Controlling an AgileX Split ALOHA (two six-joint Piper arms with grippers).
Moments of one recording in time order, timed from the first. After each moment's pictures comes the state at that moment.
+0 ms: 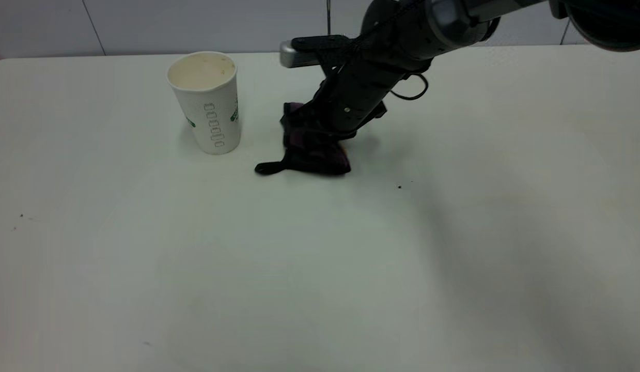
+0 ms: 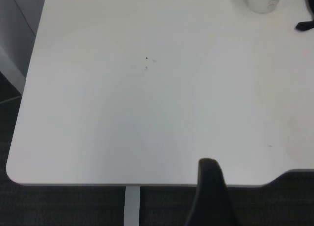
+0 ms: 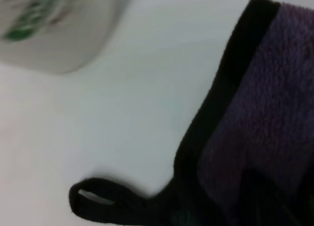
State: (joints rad) left arm 0.04 -0.02 -0.49 0.01 1.13 0.02; right arm 0.48 2.79 -2.08 0.48 0.38 -0.34
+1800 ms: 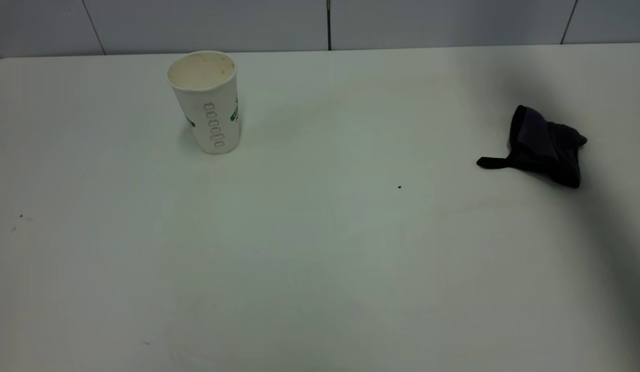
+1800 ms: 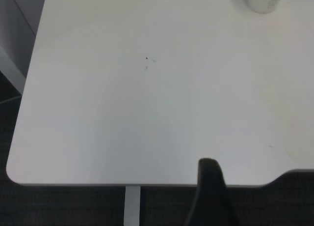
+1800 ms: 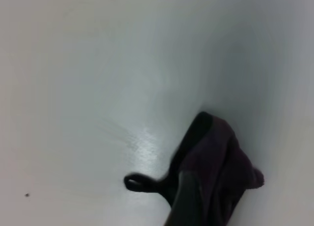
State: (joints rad) left arm 0.04 -0.02 -0.49 0.01 1.13 0.02; right arm 0.06 2.44 -2.37 0.07 1.22 -0.13
